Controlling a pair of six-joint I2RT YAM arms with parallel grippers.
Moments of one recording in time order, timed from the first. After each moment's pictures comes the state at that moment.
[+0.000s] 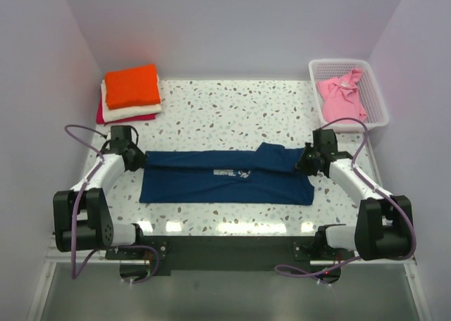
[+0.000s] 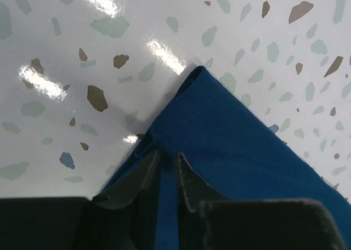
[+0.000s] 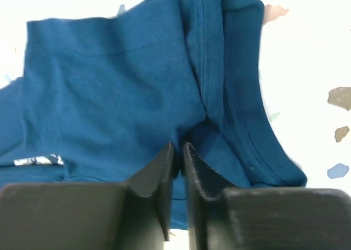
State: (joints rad) left arm 0.10 1.35 0.73 -0.38 -0.08 -0.68; right arm 0.10 1.29 0.70 -0.42 -0.07 0.59
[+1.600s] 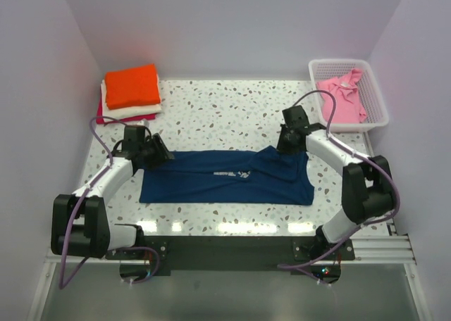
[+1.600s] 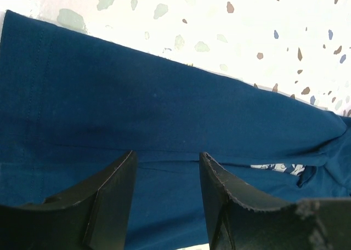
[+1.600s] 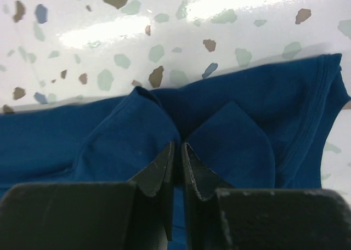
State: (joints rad) left arm -0.07 1.30 0.70 -0.30 0.18 -0.58; right arm 0.31 1.63 1.07 -0.50 0.09 0.54
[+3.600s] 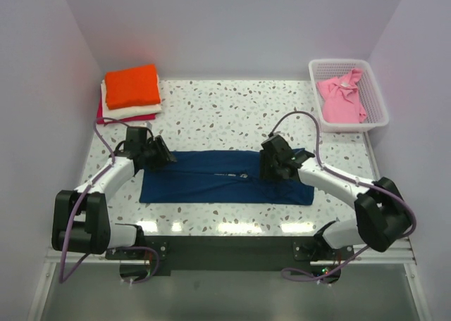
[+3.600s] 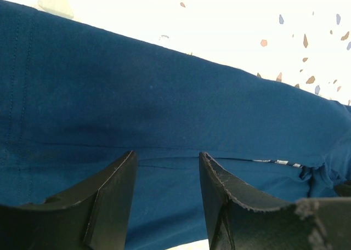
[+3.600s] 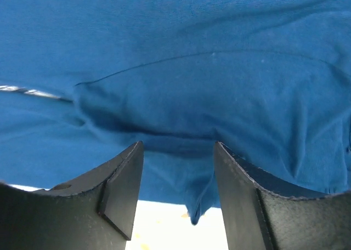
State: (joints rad) left arm -0.07 1.32 0.69 -0.29 0.22 -0.57; right arm 0.63 1.37 0.81 -0.50 0.21 0.62
